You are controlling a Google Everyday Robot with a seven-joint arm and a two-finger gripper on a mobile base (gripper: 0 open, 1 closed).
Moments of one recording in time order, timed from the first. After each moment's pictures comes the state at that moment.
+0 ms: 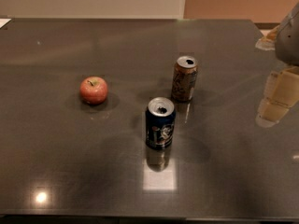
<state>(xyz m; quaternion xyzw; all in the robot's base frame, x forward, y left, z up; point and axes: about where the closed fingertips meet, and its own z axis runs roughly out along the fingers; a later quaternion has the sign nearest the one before) 0.438 -0.217 0.976 -0.60 0.78 -0.03 0.16</state>
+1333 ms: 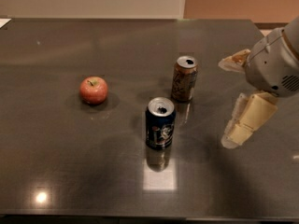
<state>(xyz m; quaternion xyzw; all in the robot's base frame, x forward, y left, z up) 0.417 -0.145 0.947 -0.63 0.73 0.09 0.24</state>
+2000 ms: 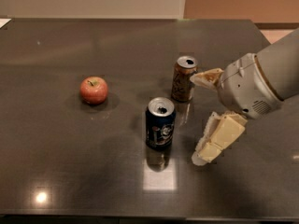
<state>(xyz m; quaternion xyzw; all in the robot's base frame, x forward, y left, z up) 0.399 -0.089 0.925 -0.64 0.69 0.17 0.29</state>
